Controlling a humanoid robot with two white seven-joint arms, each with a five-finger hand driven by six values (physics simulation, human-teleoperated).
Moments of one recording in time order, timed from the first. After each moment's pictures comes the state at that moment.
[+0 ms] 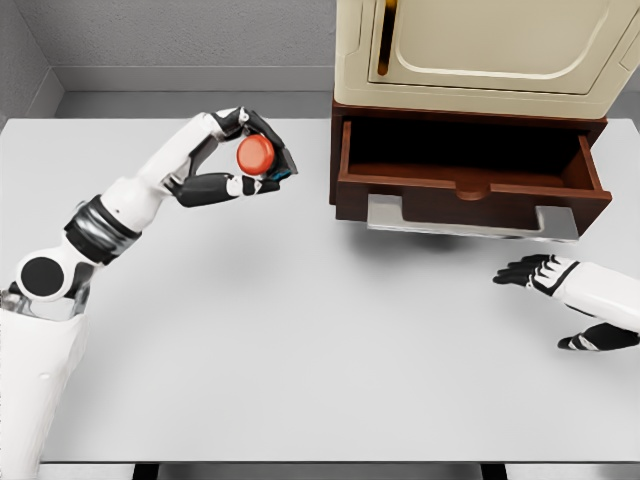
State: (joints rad) left arm -0.32 0.27 -0.17 -1.67 0.15 -0.28 -0.56; right arm 0.17 -1.18 0.22 -1.73 0.17 -0.61 0.17
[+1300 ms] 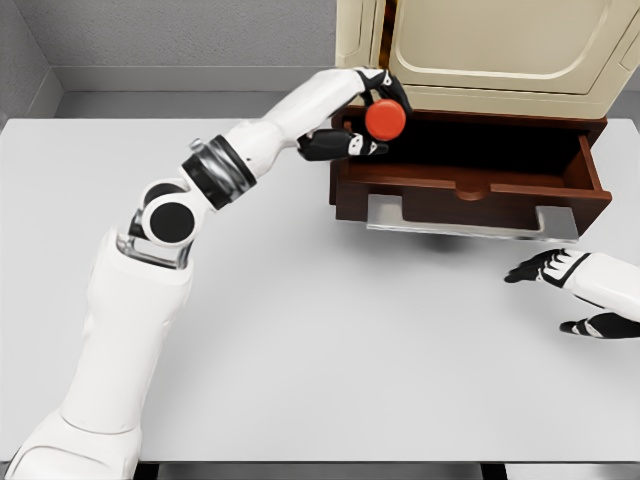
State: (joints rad) left arm -0.53 0.00 -0.28 -1.63 -0.43 -0.19 -0.55; right arm 0.17 -1.19 0.20 -1.71 0.17 -0.61 0.15
